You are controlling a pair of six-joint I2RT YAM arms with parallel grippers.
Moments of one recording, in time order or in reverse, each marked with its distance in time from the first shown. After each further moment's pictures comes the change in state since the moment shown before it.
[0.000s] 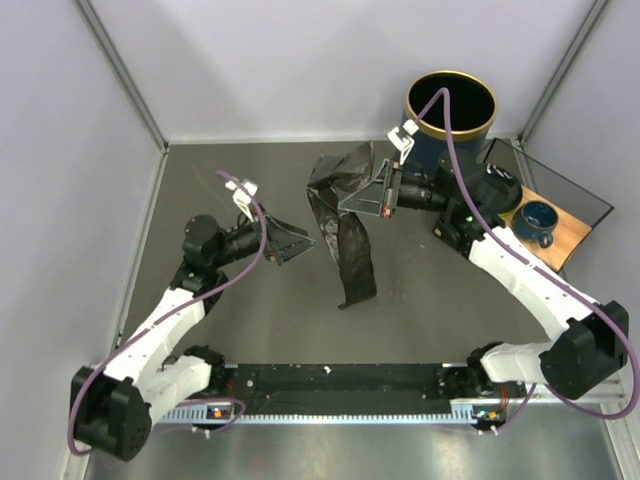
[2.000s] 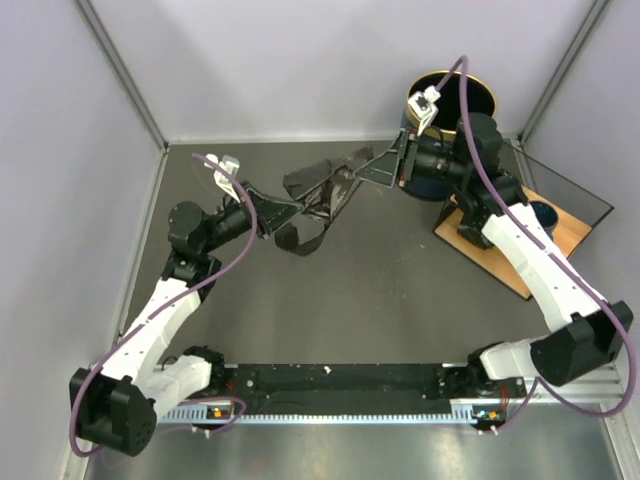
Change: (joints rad) left arm 0.029 0.056 0.120 0.109 -0.049 0.036; right arm -0.121 0.040 0.275 -0.311 0.044 -0.295
